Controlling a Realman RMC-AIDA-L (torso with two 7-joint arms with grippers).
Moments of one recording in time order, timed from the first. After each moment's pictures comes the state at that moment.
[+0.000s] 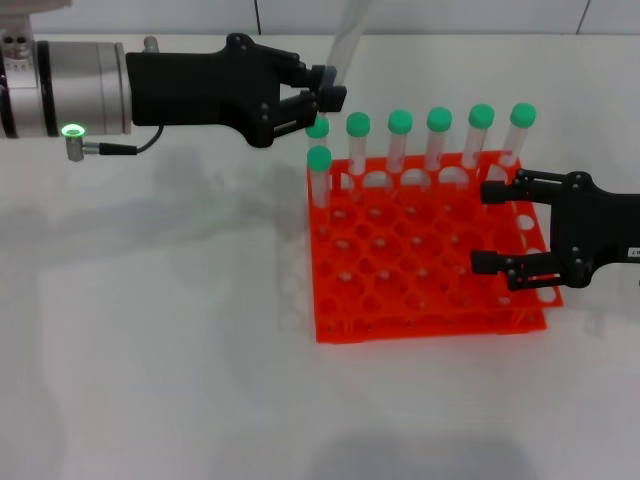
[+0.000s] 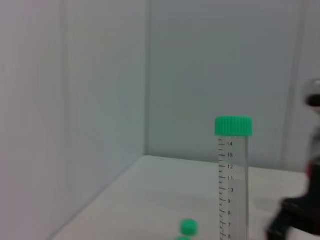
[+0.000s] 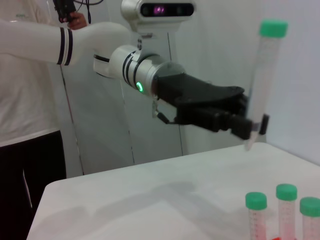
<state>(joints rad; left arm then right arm) -0.72 -1.98 1.00 0.62 1.69 1.46 -1.35 0.52 1.96 -0.93 -0.59 -1.74 -1.64 1.19</state>
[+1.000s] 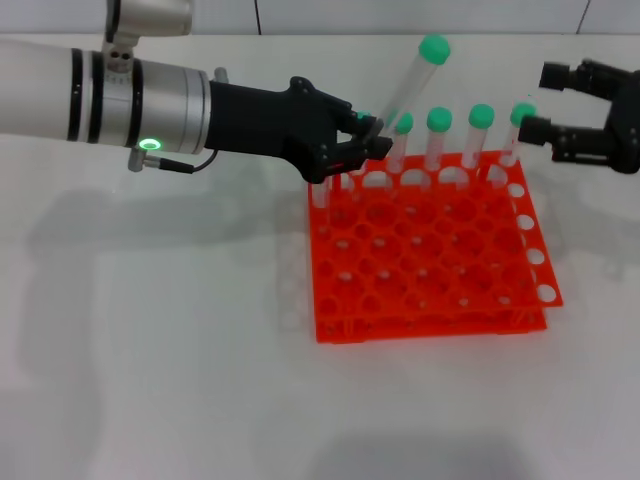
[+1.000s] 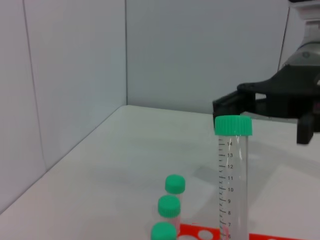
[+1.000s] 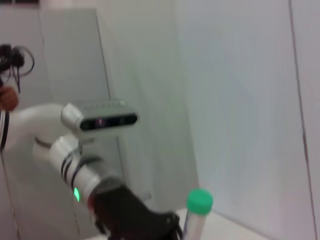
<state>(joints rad) -0.85 -2.03 1.00 0.51 1.87 1.37 -1.36 0.55 1.94 -0.74 -0.58 -1.66 -1.65 1.29</state>
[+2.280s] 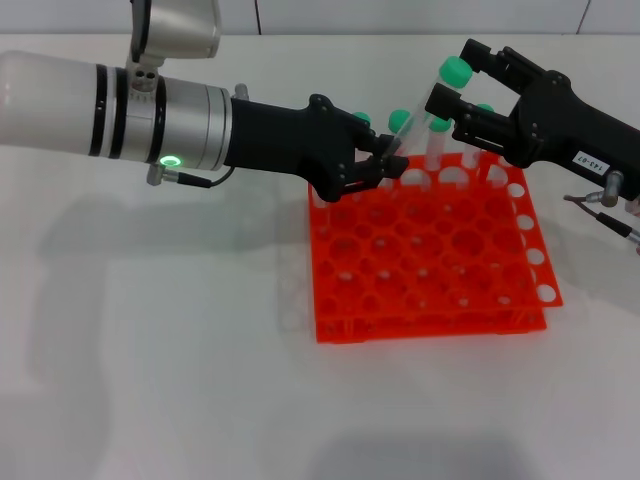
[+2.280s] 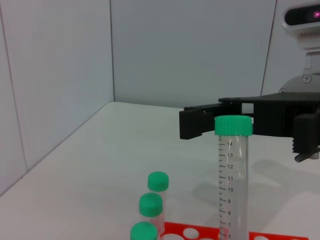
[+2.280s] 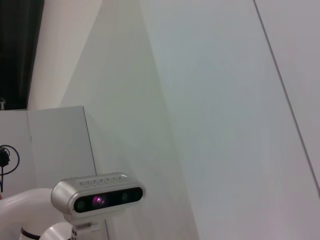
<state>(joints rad) -0.85 -2.06 1.02 0.51 1.88 1.36 -1.34 0.65 2.03 -0.74 -0.16 -1.41 -1.61 0.95</state>
